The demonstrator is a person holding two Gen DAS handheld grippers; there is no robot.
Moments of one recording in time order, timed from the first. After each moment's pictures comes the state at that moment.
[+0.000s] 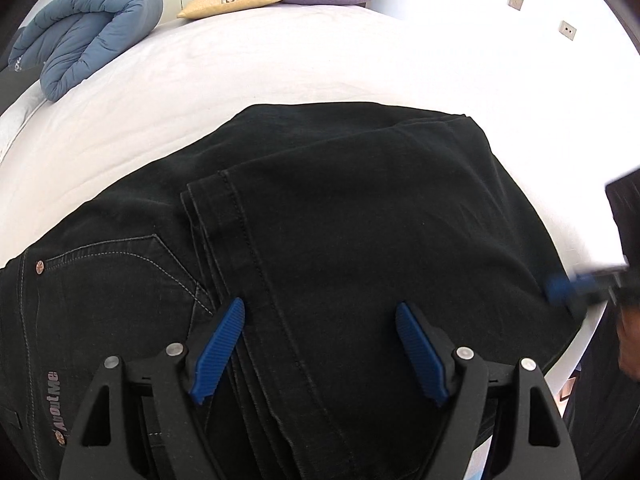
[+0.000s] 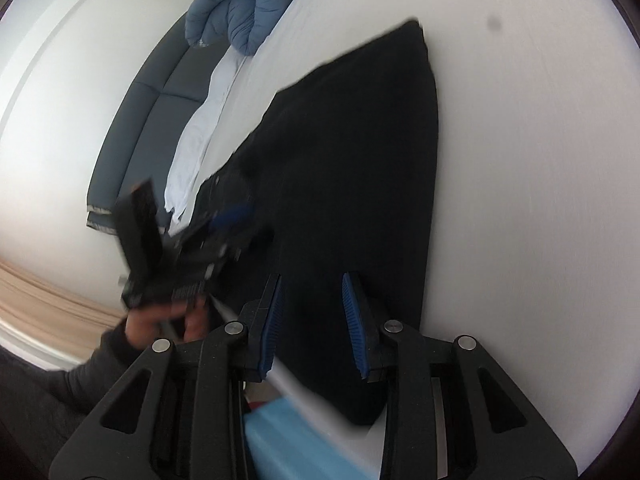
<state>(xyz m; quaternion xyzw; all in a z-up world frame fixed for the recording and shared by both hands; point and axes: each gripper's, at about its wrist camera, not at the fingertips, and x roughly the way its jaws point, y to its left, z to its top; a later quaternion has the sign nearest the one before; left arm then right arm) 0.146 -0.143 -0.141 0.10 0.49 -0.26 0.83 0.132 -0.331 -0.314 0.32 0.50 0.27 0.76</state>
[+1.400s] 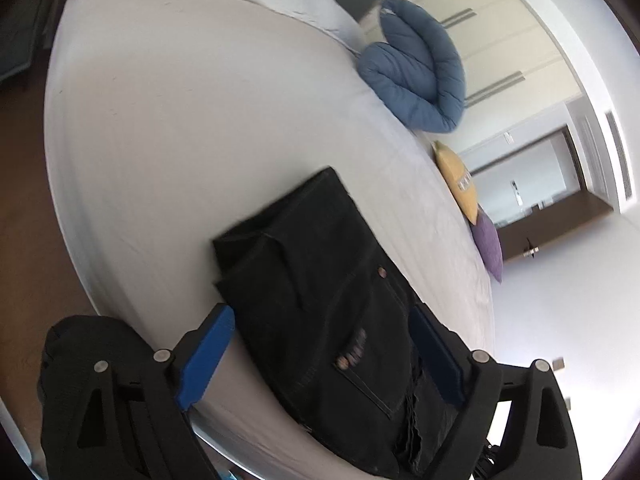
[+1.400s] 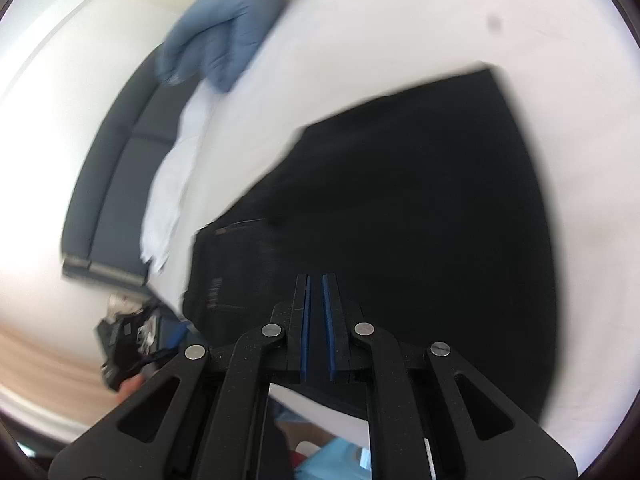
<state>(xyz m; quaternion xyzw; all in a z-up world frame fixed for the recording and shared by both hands) 0.083 0.212 -0.123 -0.44 0.37 0.02 0.82 0.157 -0.255 -0.248 0.33 0.48 0.19 0.79</state>
